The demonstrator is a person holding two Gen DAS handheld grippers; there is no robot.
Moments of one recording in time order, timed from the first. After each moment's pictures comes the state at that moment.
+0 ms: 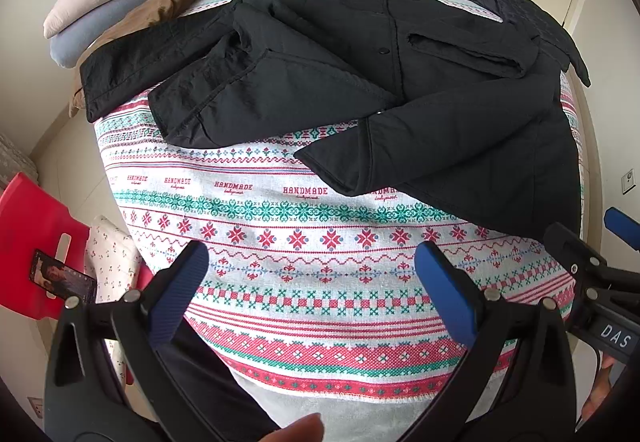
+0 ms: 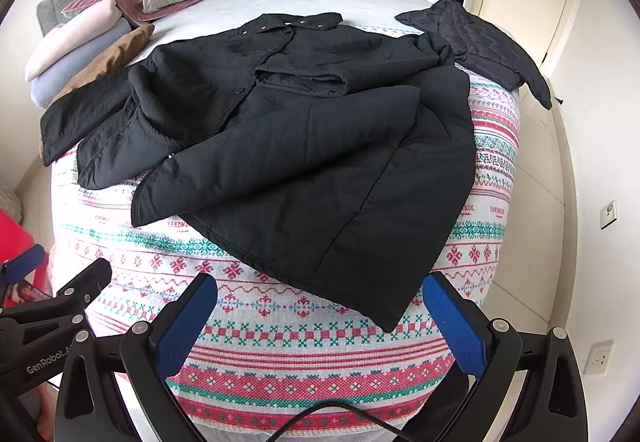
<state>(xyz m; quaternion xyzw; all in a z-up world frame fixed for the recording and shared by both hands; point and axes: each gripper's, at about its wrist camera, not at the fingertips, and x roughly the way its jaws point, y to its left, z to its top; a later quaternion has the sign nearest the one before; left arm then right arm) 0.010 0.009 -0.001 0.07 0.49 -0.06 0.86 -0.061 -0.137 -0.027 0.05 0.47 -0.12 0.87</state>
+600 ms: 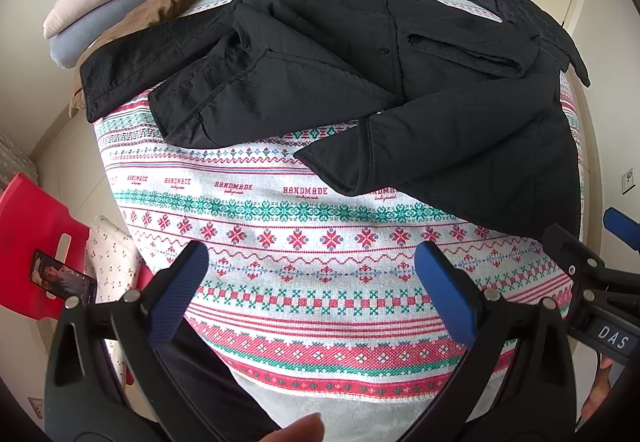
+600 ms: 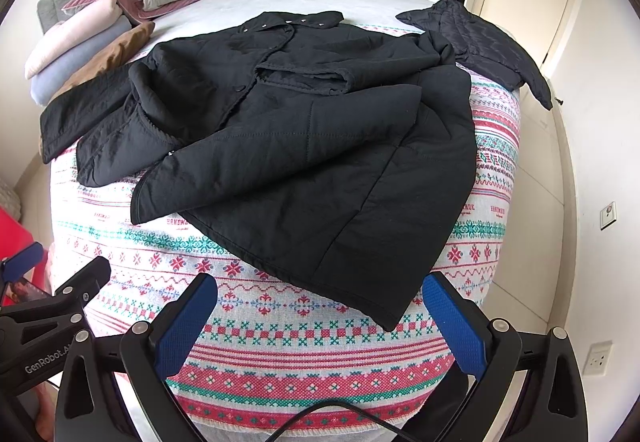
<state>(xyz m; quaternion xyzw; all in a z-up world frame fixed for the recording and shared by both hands) 0.010 0.009 -0.001 0.07 0.50 -0.06 0.86 -0.061 -0.137 -0.028 0.05 0.47 -0.12 0.87</state>
